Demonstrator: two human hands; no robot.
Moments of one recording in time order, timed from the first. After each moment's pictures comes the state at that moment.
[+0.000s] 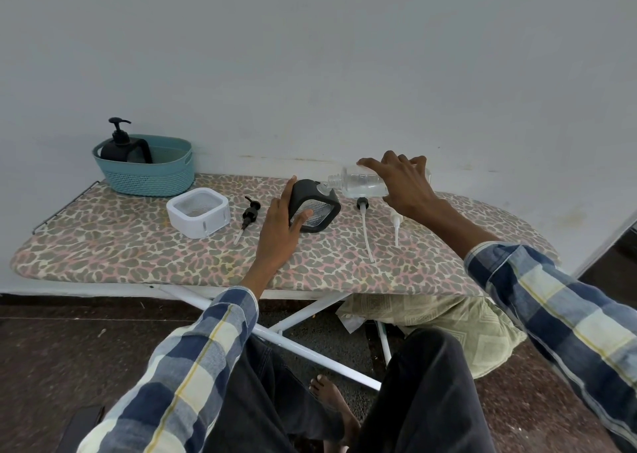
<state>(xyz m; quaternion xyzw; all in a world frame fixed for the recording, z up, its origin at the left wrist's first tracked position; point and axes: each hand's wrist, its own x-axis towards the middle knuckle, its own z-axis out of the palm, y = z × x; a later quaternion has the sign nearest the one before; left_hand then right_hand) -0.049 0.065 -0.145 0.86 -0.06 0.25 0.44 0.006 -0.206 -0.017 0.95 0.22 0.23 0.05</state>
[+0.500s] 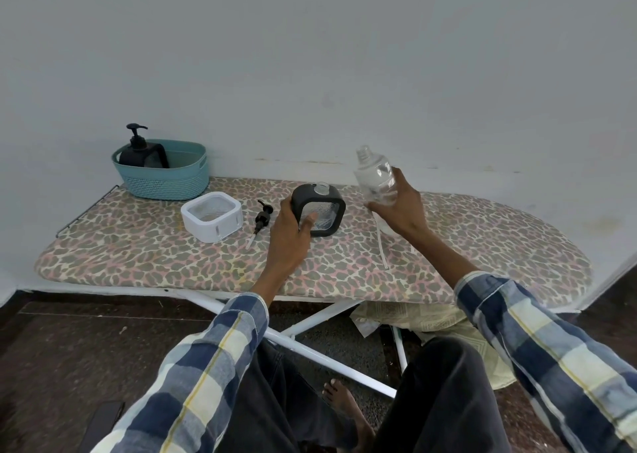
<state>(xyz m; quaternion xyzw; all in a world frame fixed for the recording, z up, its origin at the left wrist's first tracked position) -0.055 0.065 -0.141 0.84 0.01 0.23 0.49 0.000 -0.180 -0.066 0.88 0.13 0.17 -0.42</state>
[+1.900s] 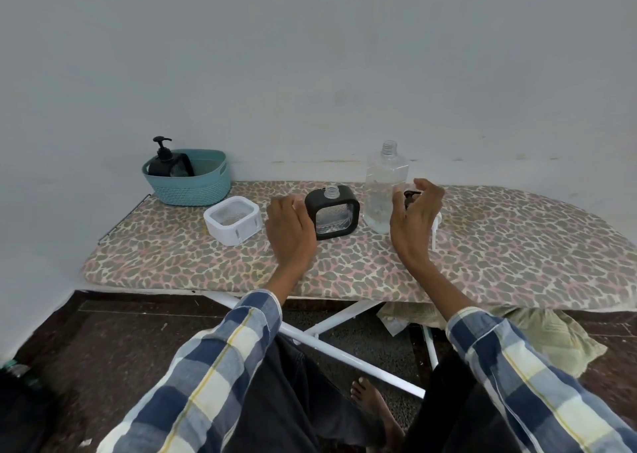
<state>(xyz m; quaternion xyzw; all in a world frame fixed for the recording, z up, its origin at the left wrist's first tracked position) -0.063 0.065 -0.116 0.85 0.16 0.38 0.34 -0.030 -0.146 -0.104 0.77 0.05 0.31 -0.56</state>
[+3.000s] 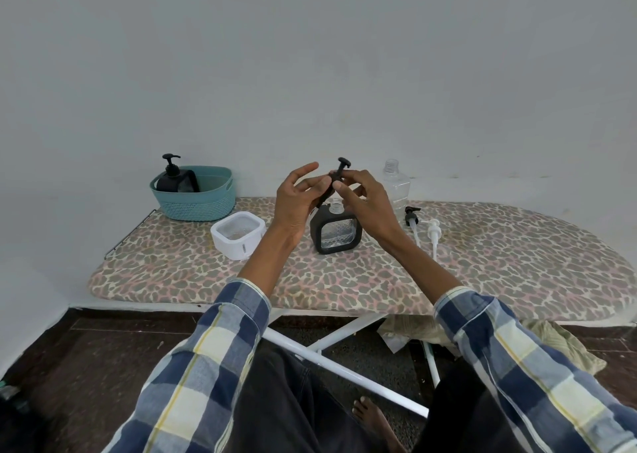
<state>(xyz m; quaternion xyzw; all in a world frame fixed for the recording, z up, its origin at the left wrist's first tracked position) -0.065 0.078 -0.016 0.57 -0.03 0.15 0.80 -0.038 -0.086 -0.024 0.74 0.25 0.13 -0.61</state>
